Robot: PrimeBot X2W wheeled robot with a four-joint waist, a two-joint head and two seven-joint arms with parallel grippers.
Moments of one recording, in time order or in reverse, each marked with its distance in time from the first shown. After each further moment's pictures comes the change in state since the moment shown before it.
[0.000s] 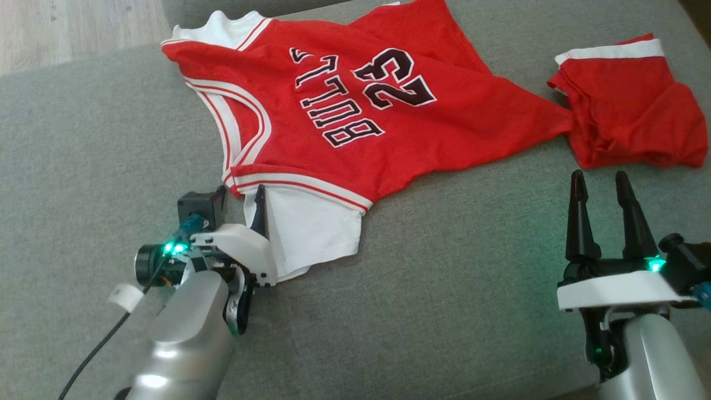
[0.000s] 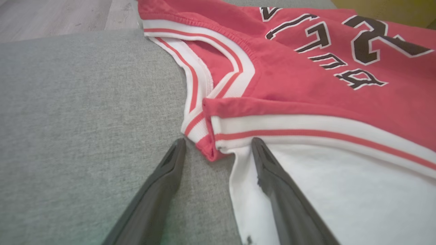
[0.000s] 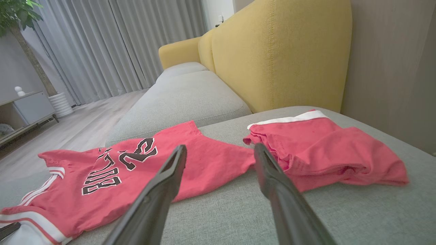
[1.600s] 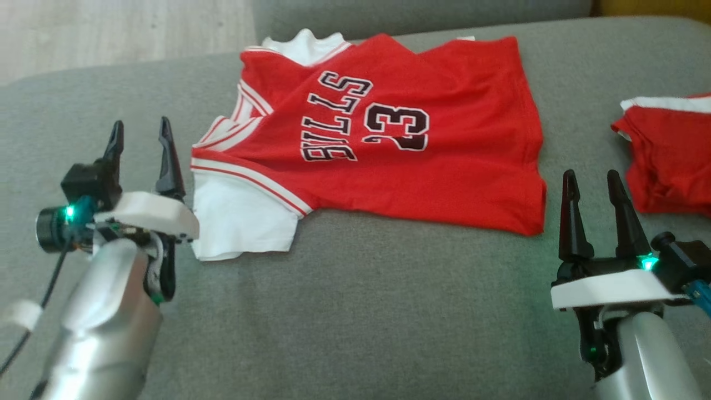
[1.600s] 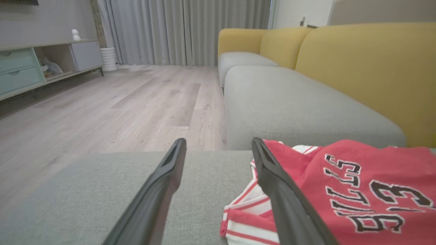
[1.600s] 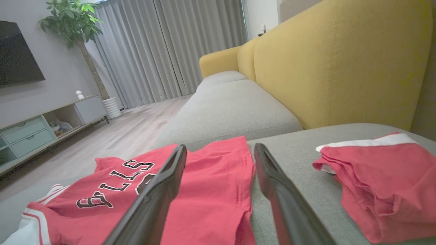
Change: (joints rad) left arm -0.033 0.188 0.077 -0.148 -0.049 0.005 -0.177; right arm -0.012 0.000 0.021 0.018 -0.003 0.000 -0.007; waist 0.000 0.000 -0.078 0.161
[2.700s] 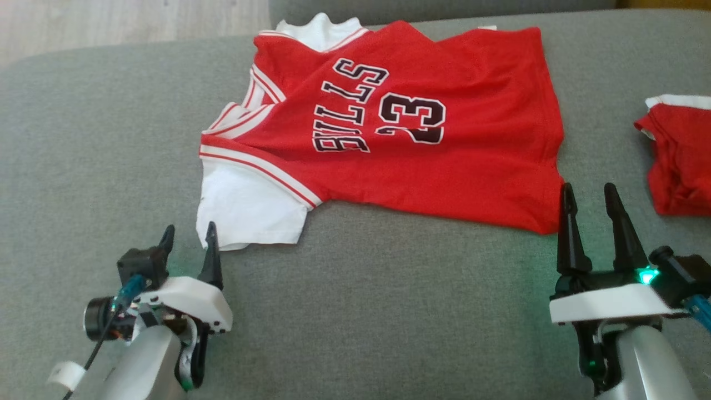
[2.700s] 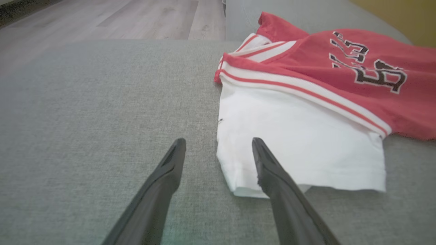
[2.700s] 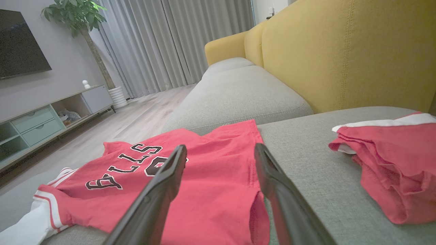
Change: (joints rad) left arm 0.291 -0.042 -0.004 -0.147 0.022 0.031 0.134; right arm 0.056 0.000 0.013 -0.042 0.010 0.000 -0.003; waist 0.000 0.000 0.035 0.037
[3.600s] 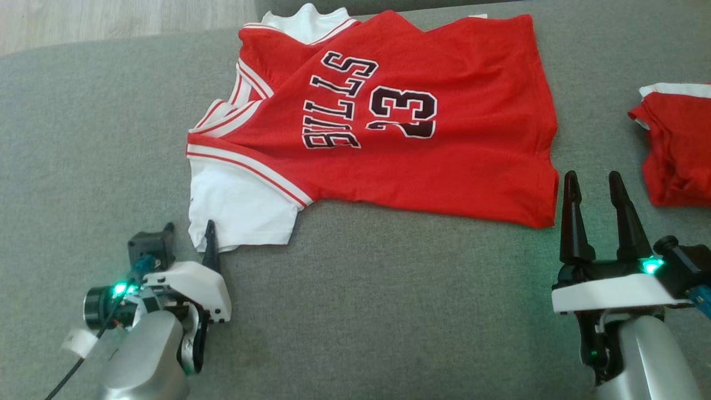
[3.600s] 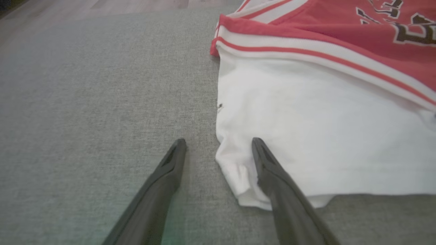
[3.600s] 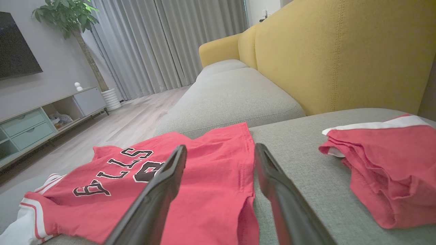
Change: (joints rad) left arm -0.099 -0.006 -0.065 0.146 0.002 -0.018 0.066; right arm -0.035 0.000 -0.008 0.006 0.000 0.000 0.000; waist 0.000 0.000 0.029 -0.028
